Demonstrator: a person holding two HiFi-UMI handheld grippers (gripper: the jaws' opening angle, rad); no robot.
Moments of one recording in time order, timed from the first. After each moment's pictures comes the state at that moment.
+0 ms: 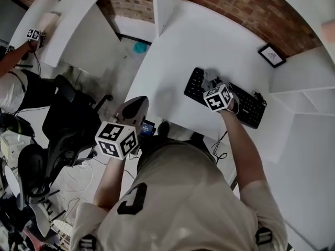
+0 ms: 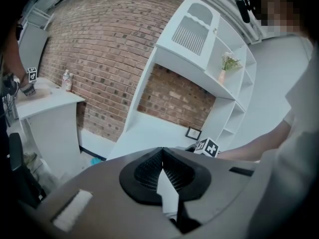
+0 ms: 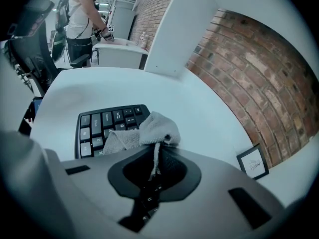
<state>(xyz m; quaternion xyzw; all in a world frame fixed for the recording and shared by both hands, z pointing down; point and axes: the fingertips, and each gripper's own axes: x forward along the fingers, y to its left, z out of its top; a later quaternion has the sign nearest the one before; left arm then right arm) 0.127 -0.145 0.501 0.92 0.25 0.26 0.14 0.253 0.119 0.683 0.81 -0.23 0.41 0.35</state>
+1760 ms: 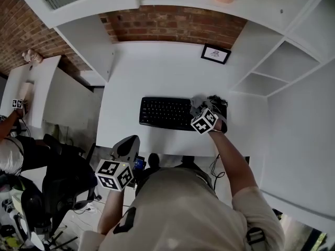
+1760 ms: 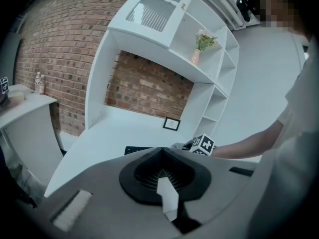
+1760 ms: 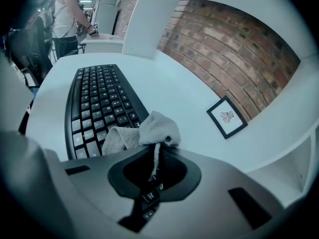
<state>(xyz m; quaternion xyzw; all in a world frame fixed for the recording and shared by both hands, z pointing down) 0.094 0.026 0.485 0.90 0.33 0.29 0.08 0.191 0.314 0.684 0.82 -0.17 0.44 0.32</state>
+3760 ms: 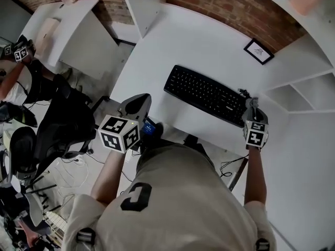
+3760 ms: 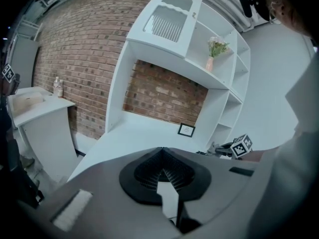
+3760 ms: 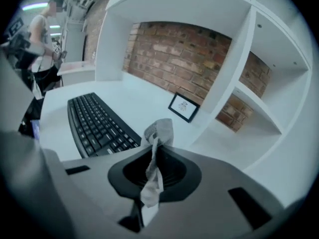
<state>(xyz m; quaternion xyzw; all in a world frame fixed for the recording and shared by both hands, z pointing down) 0.115 -0.020 0.483 0.93 0.25 0.27 0.10 0.140 0.416 0.603 0.91 -0.05 0.37 0.19</state>
